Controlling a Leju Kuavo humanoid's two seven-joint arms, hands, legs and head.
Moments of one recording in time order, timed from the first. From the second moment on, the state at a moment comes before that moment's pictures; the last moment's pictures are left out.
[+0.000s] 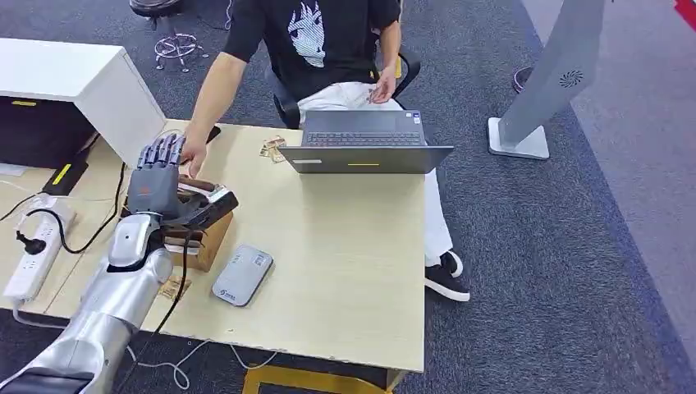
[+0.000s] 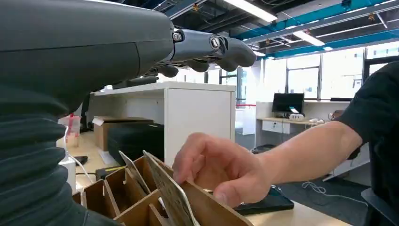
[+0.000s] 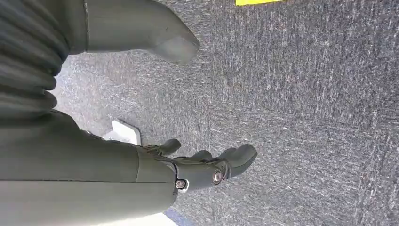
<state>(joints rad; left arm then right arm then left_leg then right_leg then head) -0.61 0.21 -0.18 -0.84 -1.17 0.47 0.00 -0.09 0.19 -1.05 -0.22 1.23 -0.32 0.00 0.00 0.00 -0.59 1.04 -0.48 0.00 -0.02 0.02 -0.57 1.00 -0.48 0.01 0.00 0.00</state>
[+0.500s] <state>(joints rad) -0.62 0.20 -0.18 -0.83 -1.17 0.47 0.00 -0.09 0.19 -1.05 -0.21 1.23 -0.32 0.00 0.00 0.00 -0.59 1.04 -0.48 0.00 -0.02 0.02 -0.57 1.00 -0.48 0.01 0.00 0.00</state>
